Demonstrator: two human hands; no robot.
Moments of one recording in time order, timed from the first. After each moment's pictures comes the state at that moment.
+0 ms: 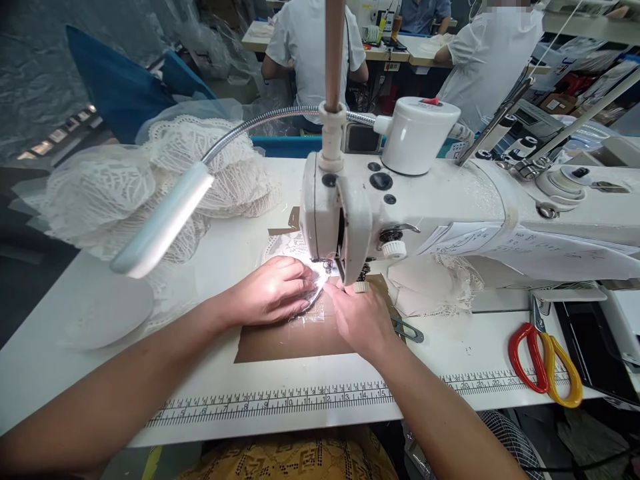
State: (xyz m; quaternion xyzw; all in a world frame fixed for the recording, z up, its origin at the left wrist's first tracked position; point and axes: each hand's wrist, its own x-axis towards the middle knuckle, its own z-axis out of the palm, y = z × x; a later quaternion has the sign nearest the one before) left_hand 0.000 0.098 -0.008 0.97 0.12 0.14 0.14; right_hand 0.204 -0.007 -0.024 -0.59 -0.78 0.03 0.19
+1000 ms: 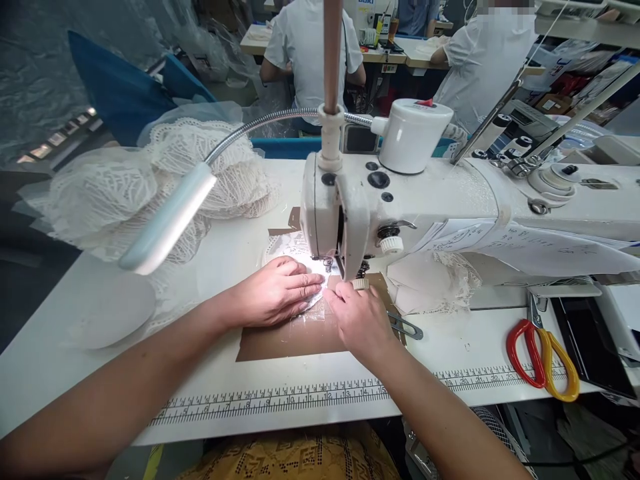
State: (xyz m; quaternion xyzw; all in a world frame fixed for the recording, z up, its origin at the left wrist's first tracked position) left_hand 0.000 0.097 -0.008 0.99 0.06 0.13 0.09; right_hand 0.199 -0.017 -0.023 -0.58 -0.80 -0.03 0.12
